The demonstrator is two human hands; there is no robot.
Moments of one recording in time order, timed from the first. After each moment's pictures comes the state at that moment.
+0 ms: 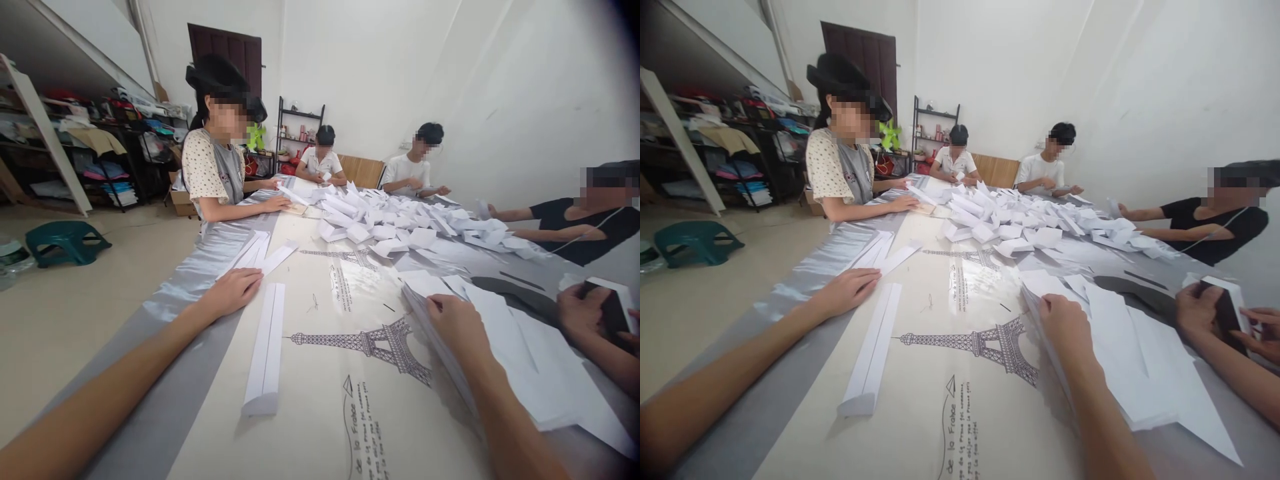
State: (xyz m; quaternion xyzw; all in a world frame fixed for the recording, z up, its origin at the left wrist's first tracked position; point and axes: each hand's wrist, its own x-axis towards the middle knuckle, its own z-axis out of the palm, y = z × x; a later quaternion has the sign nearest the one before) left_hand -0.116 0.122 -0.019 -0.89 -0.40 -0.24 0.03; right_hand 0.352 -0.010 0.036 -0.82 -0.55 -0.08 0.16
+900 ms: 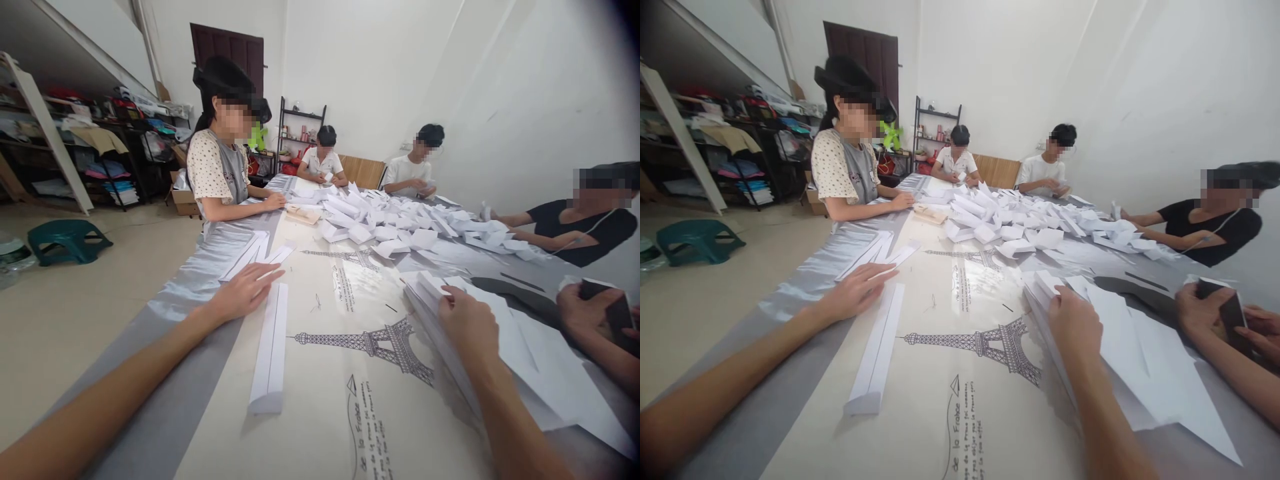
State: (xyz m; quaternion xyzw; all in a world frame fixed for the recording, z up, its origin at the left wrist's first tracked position) left_hand -0.096 0.094 -0.003 -0.90 -0.30 -0.30 0.03; right_hand 0.346 -0.013 0.046 -0.85 -0.48 -0.11 0.18
